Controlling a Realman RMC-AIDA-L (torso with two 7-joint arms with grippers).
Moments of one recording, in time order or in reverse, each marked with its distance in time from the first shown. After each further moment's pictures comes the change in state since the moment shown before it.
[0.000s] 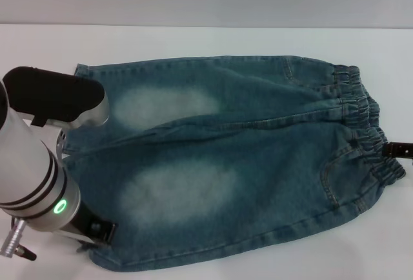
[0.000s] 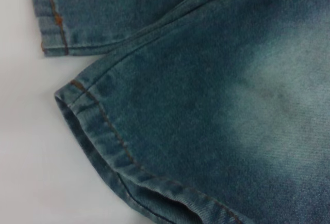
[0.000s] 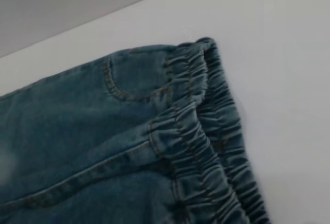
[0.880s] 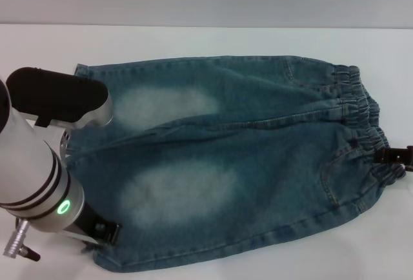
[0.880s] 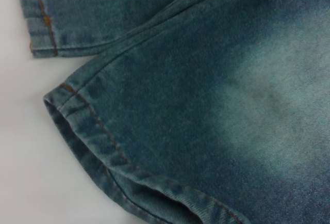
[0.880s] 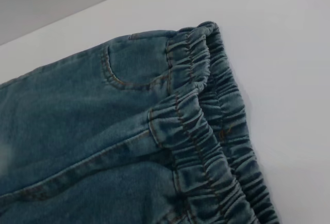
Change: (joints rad) left arm -0.002 -0.002 0.003 -0.003 -0.012 0.007 0.002; right arm 0.017 -0.002 -0.020 0.053 0.001 -0.024 -0.002
